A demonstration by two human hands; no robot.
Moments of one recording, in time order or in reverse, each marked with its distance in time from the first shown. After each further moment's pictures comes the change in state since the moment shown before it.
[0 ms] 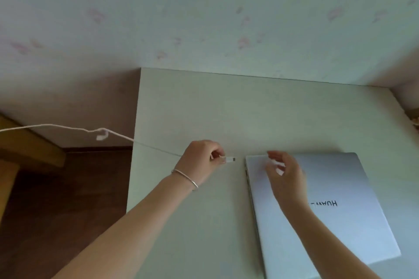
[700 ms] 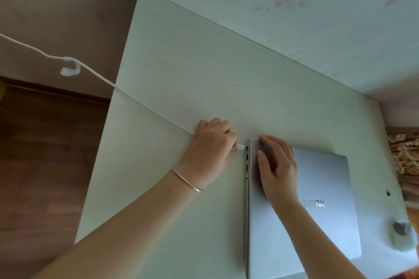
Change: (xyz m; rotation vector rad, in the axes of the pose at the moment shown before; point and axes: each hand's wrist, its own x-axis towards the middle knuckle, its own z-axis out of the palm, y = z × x) left_hand -0.006 -0.014 0.057 0.169 0.235 0.225; right_hand 0.004 0.030 0.021 -0.224 -0.086 -0.441
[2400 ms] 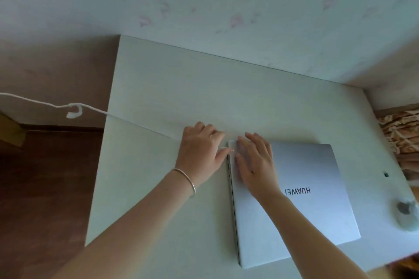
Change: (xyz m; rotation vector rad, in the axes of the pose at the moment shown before) left_hand 0.006 0.024 -0.005 0.246 -0.033 -0.006; right_hand -0.006 0.009 -0.005 -0.062 -0.077 -0.045
